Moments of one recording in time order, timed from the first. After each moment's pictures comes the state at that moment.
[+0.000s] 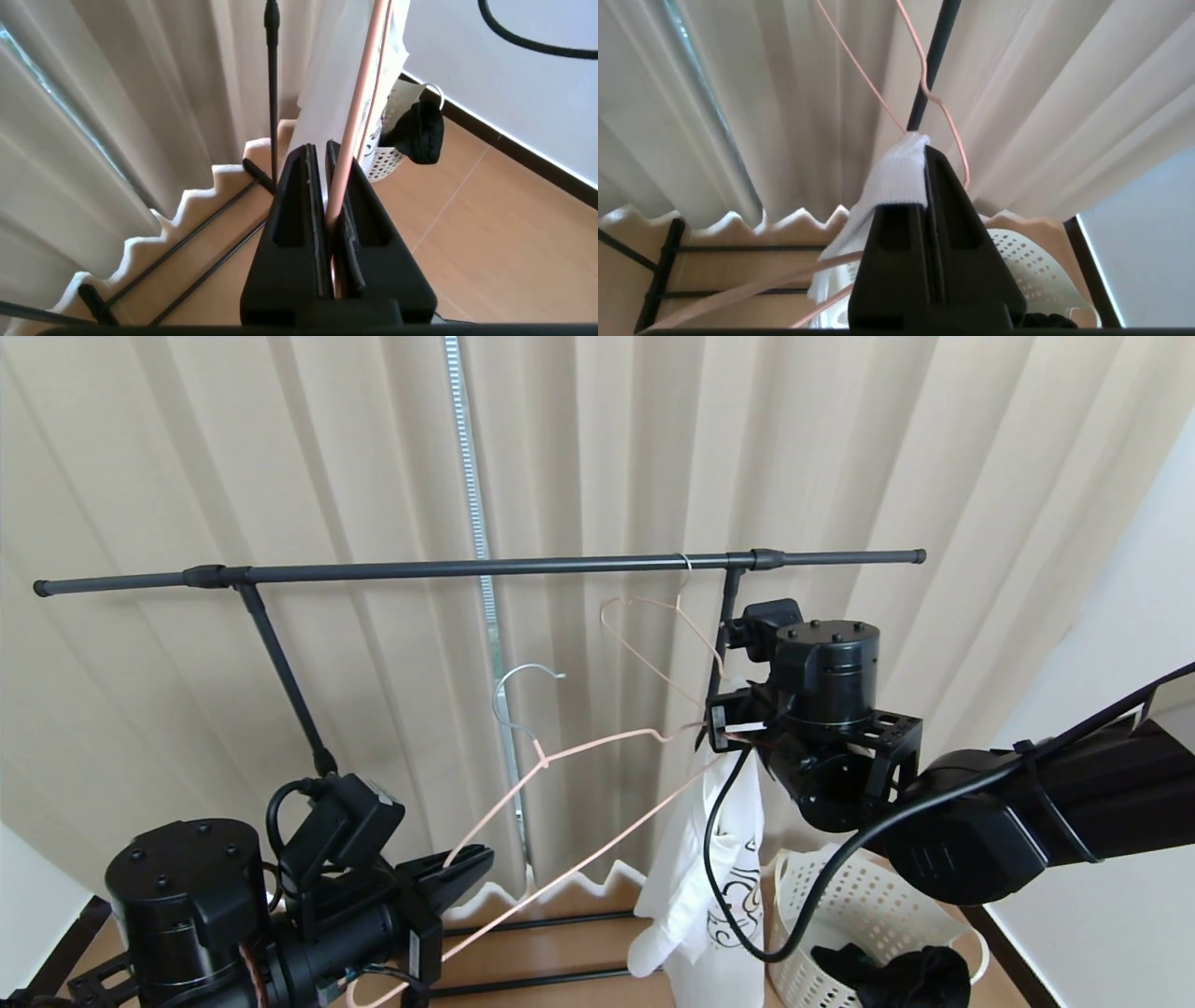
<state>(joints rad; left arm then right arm) -0.51 1.73 -0.15 -1.32 -0.20 0.04 0.64 1.96 -1.03 -0.66 -0.65 0.04</state>
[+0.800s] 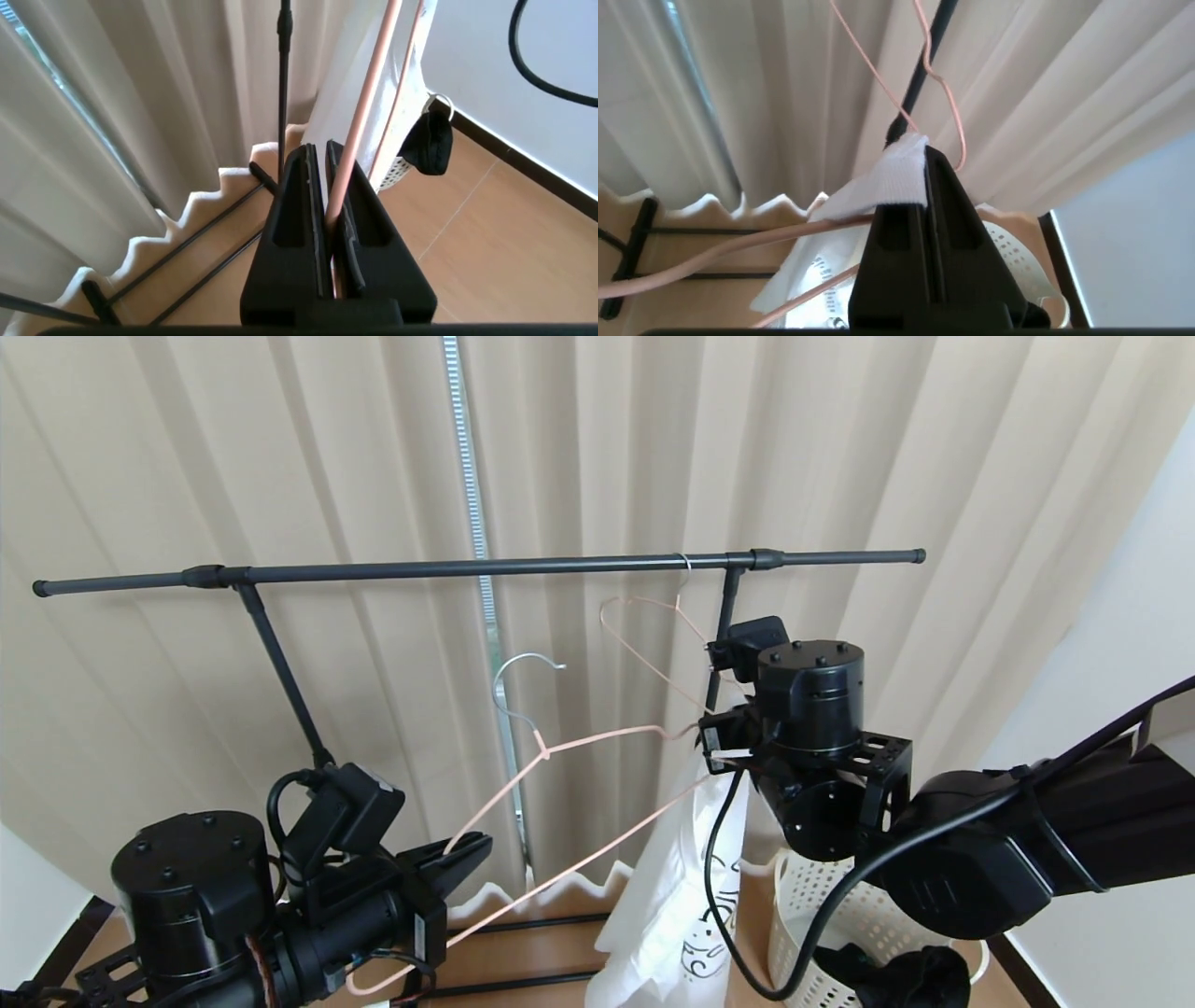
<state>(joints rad) -0.52 1.74 -0.17 -1.32 -0.15 0.03 0.71 1.96 -0.99 -0.66 -0.75 0.00</state>
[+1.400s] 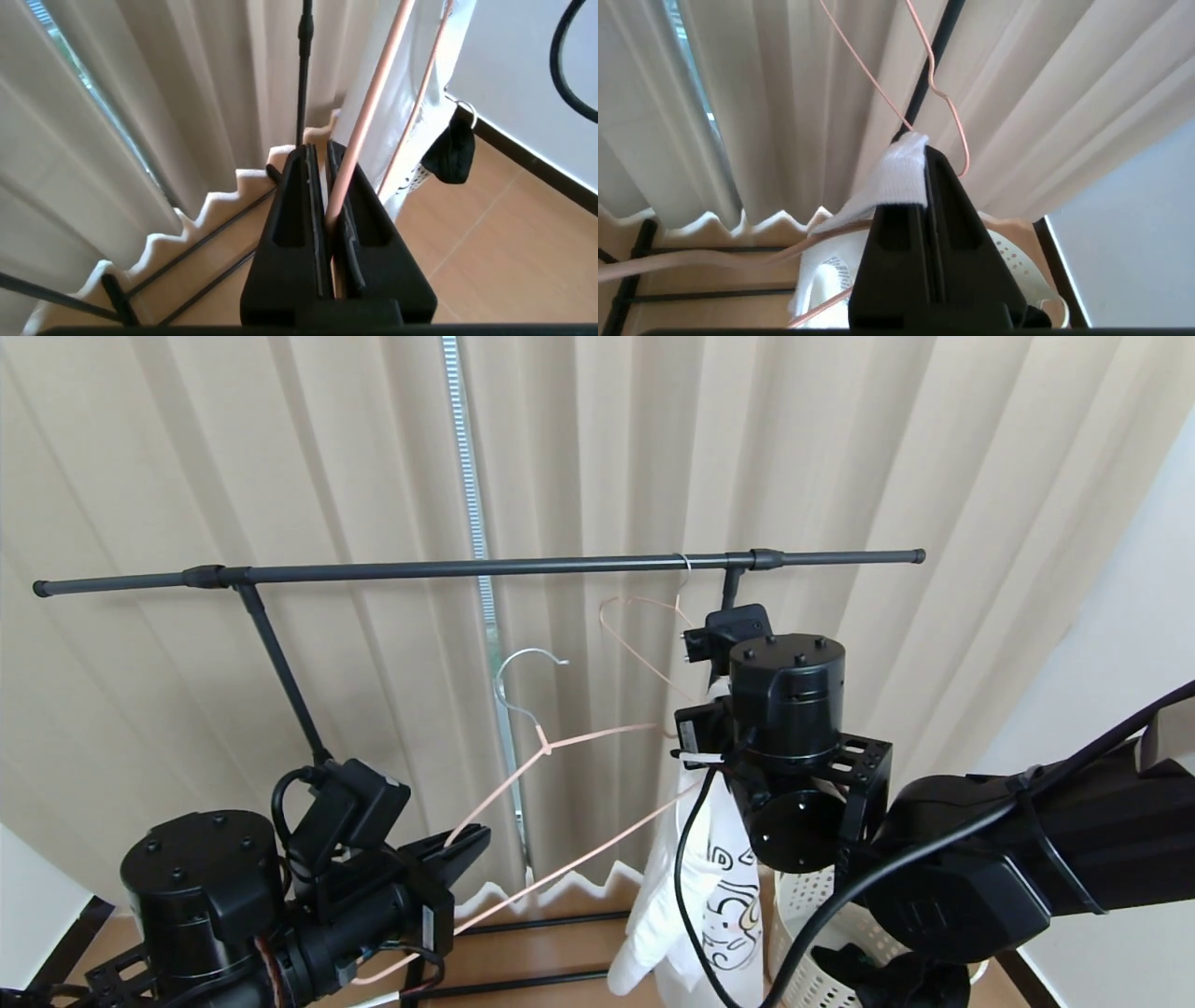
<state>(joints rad) -0.54 1.74 -0.18 -1.32 -0.06 0.03 0.79 1.96 -1.04 -0.66 -0.85 0.00</state>
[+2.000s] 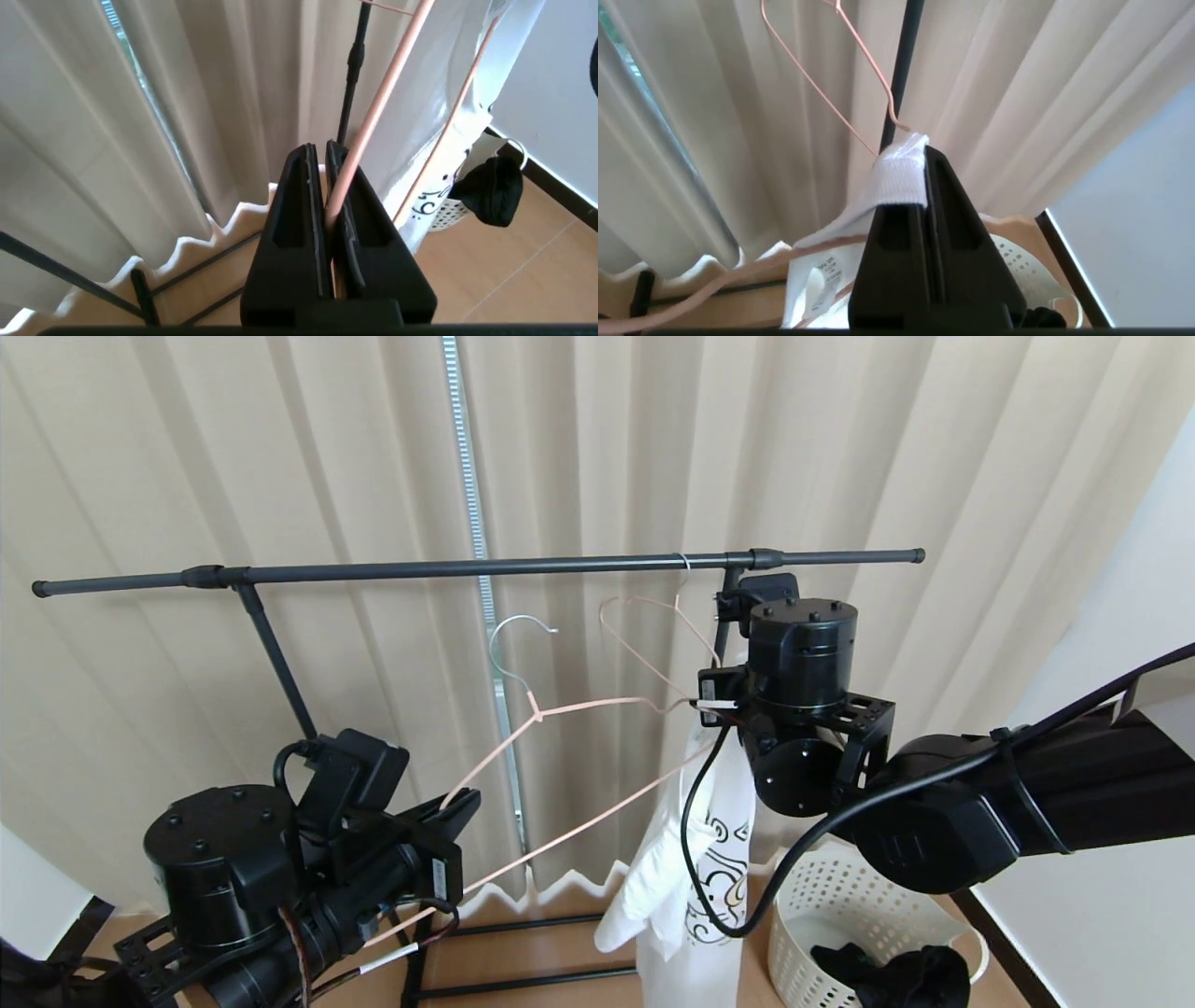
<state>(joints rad) -0.55 1.77 -0.25 -1.32 0.10 0.00 0.70 1.99 -1.13 -0.66 -0.85 0.04</state>
